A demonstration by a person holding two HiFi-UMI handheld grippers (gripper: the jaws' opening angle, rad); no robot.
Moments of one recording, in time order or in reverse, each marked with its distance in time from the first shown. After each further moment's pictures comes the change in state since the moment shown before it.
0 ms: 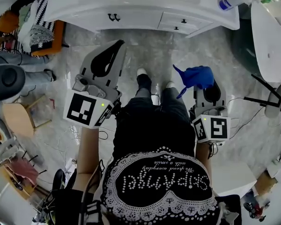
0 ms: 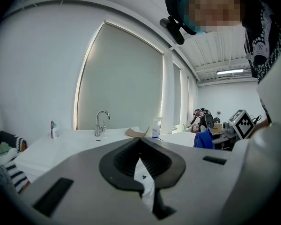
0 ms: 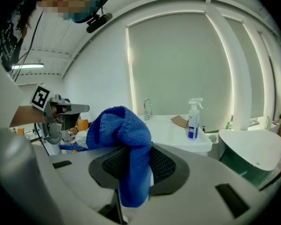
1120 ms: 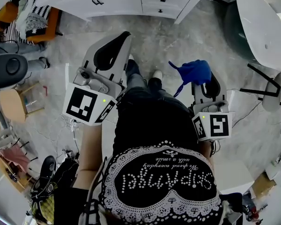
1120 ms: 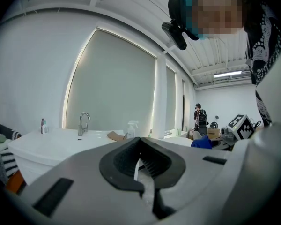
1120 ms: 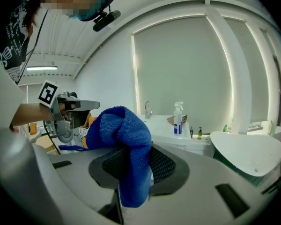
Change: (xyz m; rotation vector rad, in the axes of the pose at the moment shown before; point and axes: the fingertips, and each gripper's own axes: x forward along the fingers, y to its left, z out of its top) left arm 0.002 -0.205 0.000 -0.016 -0.056 0.001; right arm -0.148 -0.084 -0.041 -0.071 -0.014 0.118
